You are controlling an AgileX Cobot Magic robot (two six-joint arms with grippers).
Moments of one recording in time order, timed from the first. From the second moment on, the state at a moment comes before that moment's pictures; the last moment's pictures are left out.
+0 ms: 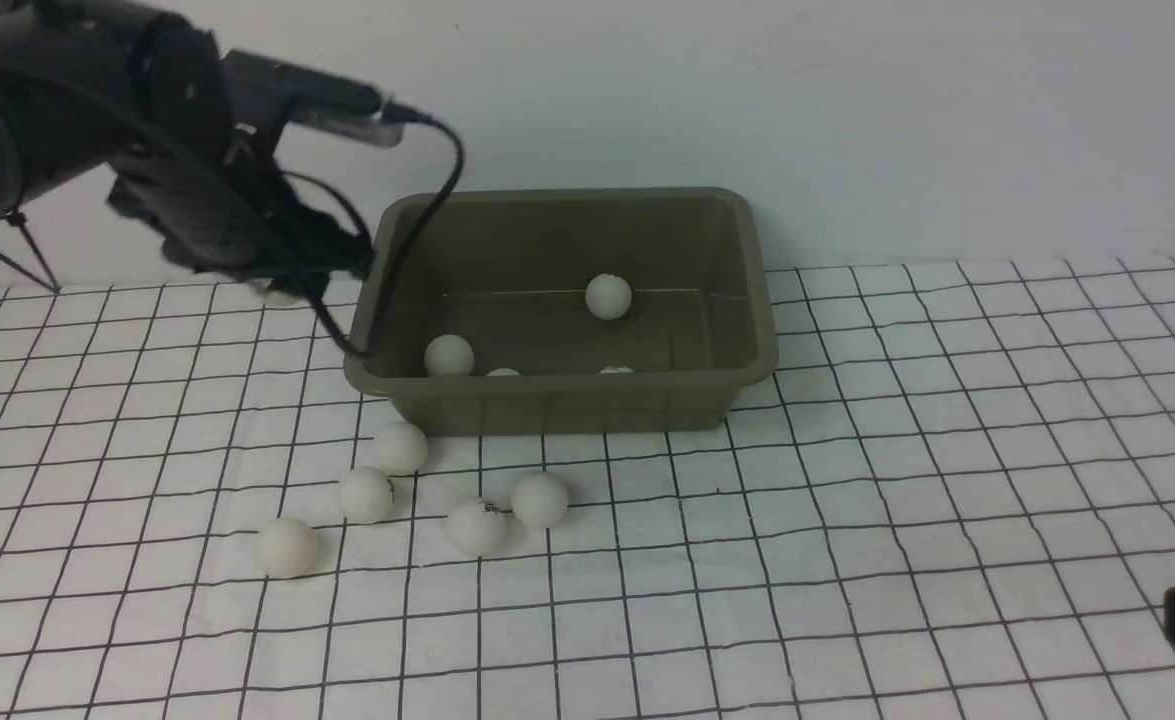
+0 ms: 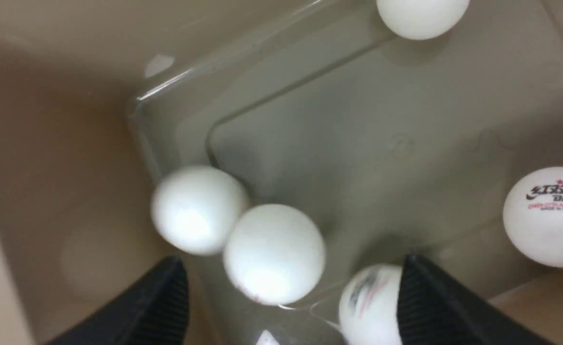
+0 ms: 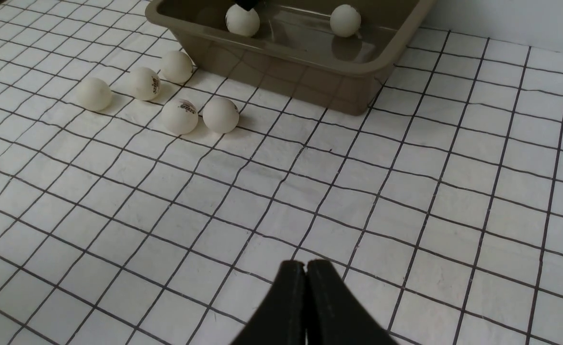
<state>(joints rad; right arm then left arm) 0.31 0.46 -0.55 0.38 0.81 -0.31 -0.37 2.14 -1.79 0.12 0.77 -0.02</state>
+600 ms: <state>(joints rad) 0.31 0.46 -0.55 0.33 0.81 -0.31 -0.37 1.75 -1.71 0.22 1.22 0.01</state>
